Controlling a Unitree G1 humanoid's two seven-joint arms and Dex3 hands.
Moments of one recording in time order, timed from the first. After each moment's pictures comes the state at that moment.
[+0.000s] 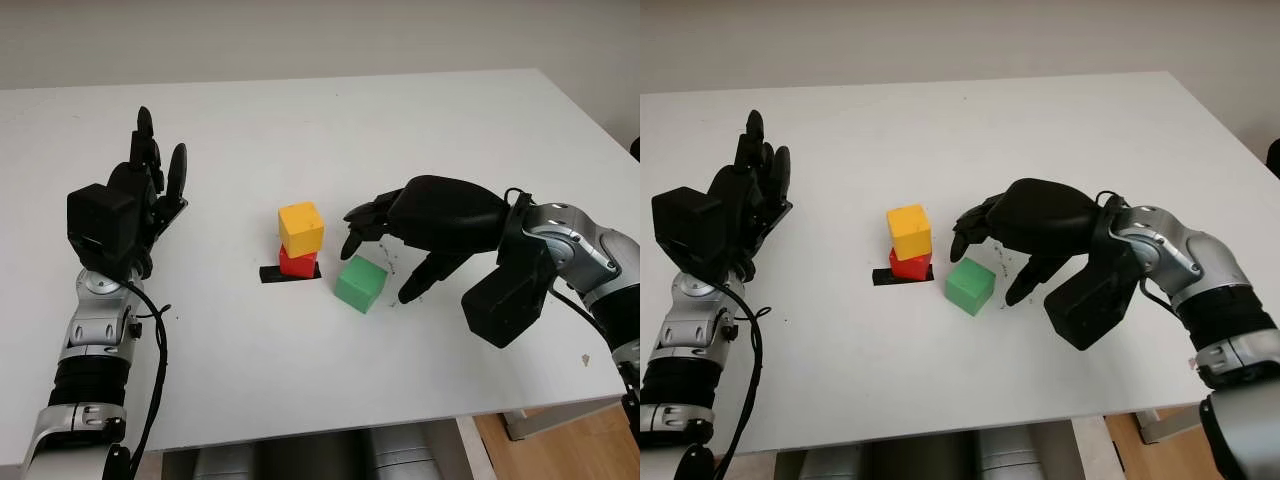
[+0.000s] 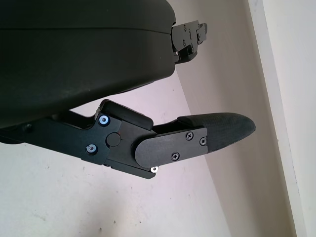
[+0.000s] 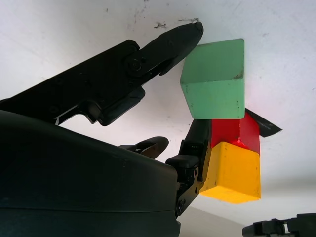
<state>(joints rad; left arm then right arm) -0.50 0.34 0.18 0.44 -0.04 -0.08 -0.11 -0.77 -0.72 0.34 0.58 -0.64 -0.89 0.31</state>
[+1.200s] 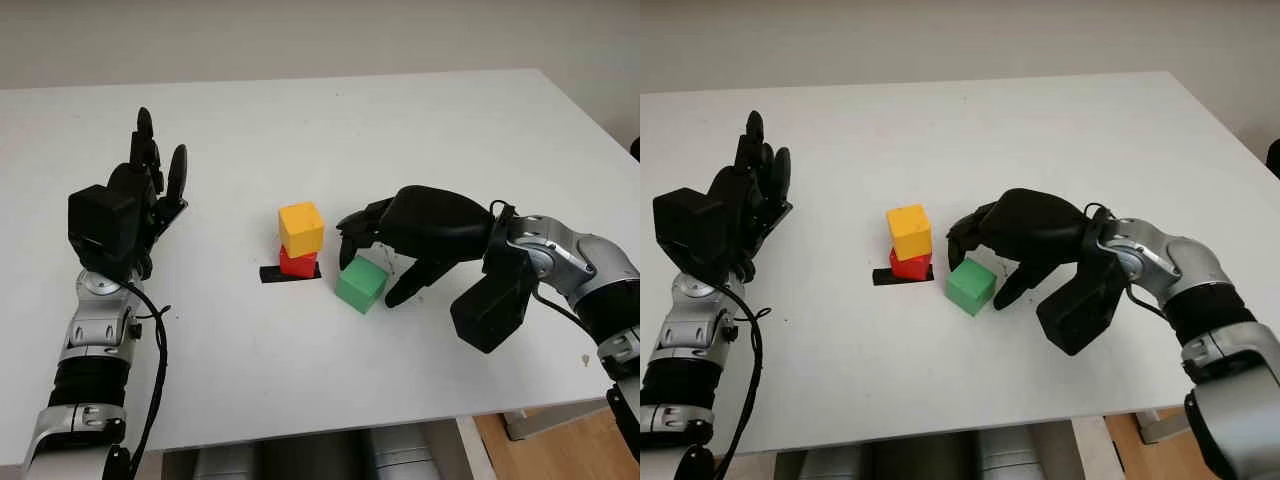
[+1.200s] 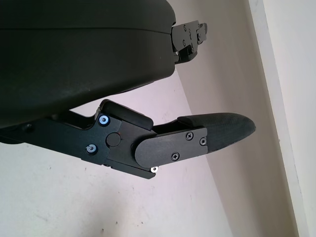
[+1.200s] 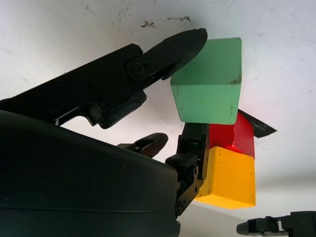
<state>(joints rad) -0.50 0.34 0.18 0.44 -0.04 -0.09 -0.11 -0.81 -0.68 0.40 0.72 -0.75 -0.97 0.12</state>
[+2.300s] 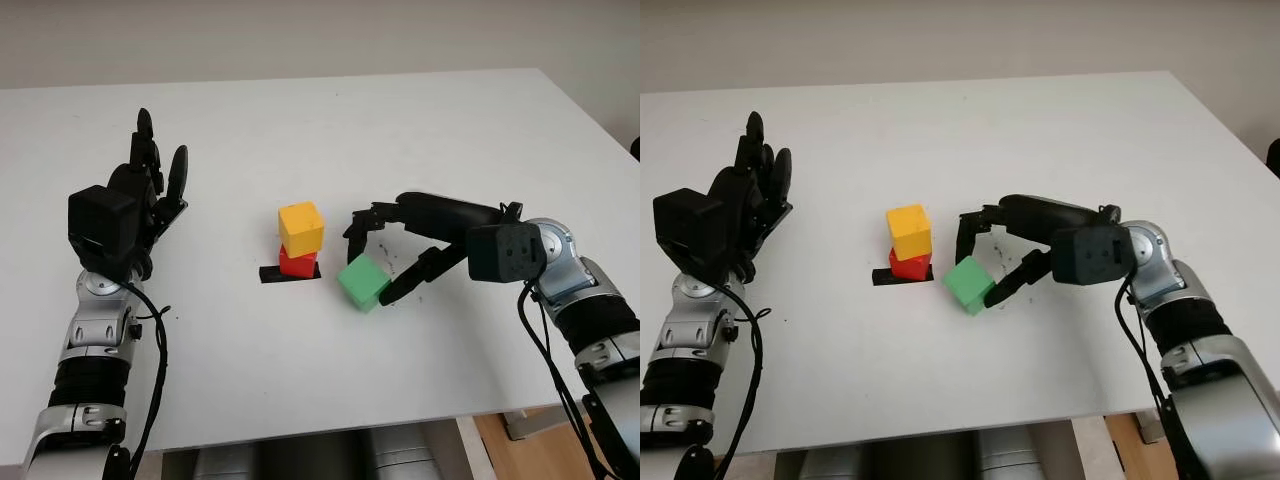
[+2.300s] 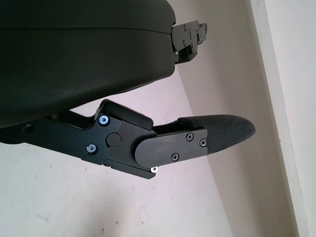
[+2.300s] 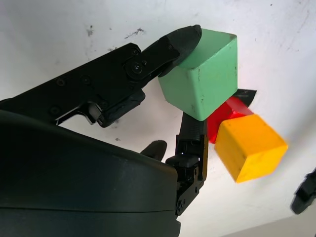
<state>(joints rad) -0.50 0.34 0.18 0.44 -0.04 -0.09 -0.11 -0.76 -0.61 0.25 0.76 -0.14 -0.61 0.73</state>
